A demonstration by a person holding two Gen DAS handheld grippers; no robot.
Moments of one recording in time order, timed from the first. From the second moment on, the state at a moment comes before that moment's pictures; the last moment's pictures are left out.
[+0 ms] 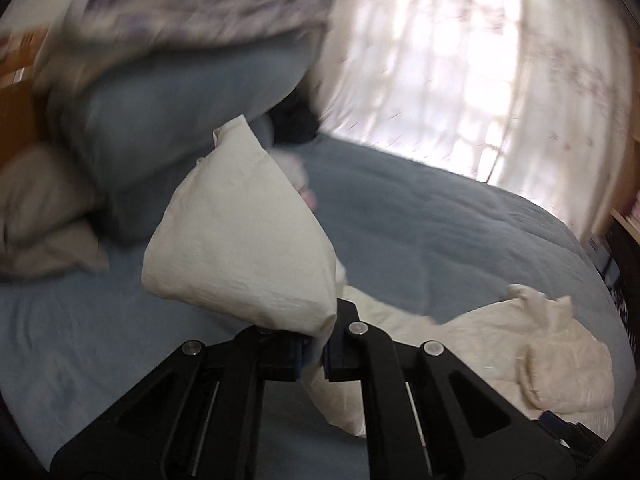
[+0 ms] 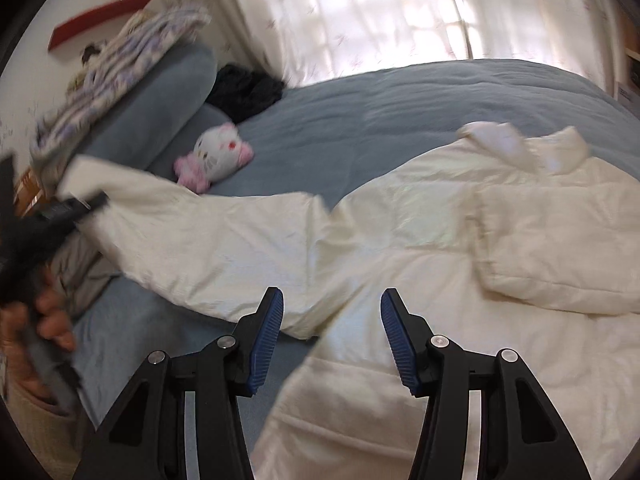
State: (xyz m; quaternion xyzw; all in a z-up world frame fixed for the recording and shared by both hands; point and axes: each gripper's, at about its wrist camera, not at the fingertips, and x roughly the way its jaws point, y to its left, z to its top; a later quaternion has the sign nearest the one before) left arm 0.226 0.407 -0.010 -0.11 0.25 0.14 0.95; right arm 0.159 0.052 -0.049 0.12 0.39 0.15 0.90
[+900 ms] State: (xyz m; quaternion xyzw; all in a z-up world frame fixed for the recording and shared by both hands) left arm 0.238 -0.037 -0.131 -0.03 0.46 -0.17 0.87; right arm 0.029 -0.306 -0.052 0.29 0.36 -0.02 0.89
